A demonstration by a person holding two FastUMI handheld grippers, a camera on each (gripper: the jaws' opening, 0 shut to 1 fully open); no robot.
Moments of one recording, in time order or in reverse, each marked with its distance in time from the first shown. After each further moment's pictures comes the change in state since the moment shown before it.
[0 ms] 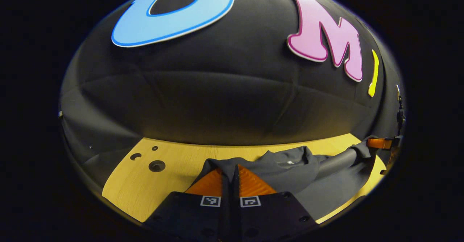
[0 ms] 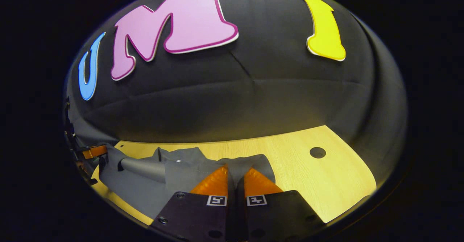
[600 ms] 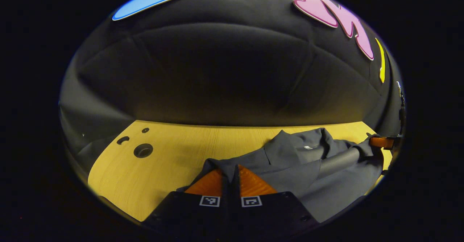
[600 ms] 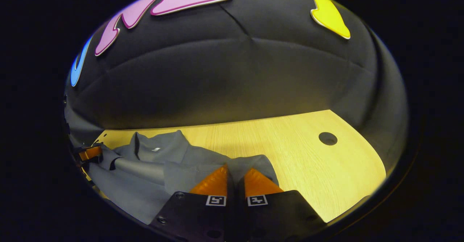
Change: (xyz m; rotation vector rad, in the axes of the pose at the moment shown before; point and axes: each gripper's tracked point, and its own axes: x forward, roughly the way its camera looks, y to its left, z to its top) left arm 0.051 0.003 -0.064 0.000 0.099 0.043; right arm 0.057 -0.013 -0.065 -0.004 0.106 -0.052
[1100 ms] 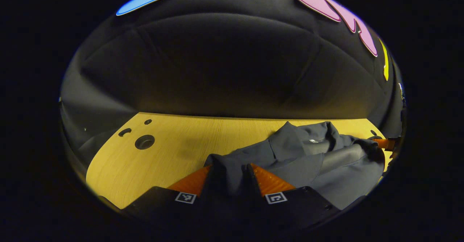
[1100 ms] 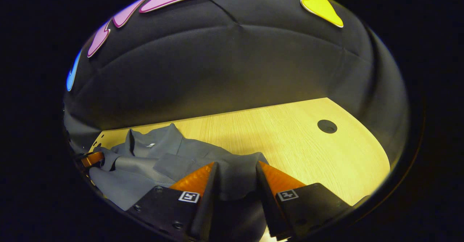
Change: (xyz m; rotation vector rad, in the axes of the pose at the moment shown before) left arm -0.004 0.001 -0.014 -0.009 0.058 0.037; right arm -0.004 -0.002 -0.010 0.031 0.047 -0.004
